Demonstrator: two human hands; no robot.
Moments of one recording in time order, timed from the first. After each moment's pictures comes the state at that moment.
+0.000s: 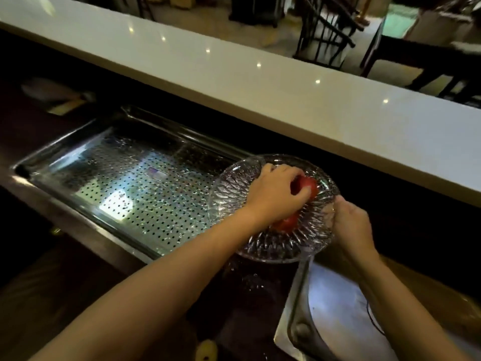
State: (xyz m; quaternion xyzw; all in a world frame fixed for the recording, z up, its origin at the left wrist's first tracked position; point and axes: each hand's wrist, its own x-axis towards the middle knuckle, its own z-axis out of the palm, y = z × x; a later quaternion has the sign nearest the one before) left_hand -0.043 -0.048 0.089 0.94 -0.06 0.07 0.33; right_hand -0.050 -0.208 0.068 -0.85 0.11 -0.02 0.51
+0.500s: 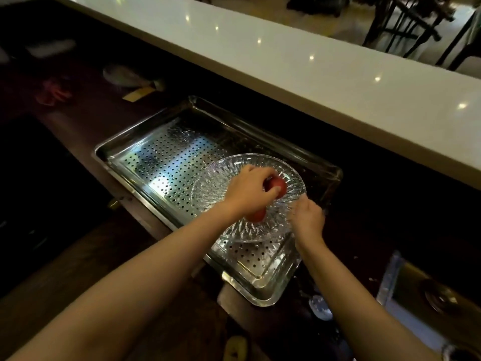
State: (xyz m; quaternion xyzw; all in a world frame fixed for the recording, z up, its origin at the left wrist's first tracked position) left_hand -0.054 0.135 0.046 0.94 0.10 0.01 0.32; right_hand -0.040 0.004 0.009 -0.82 0.08 0.06 0.56
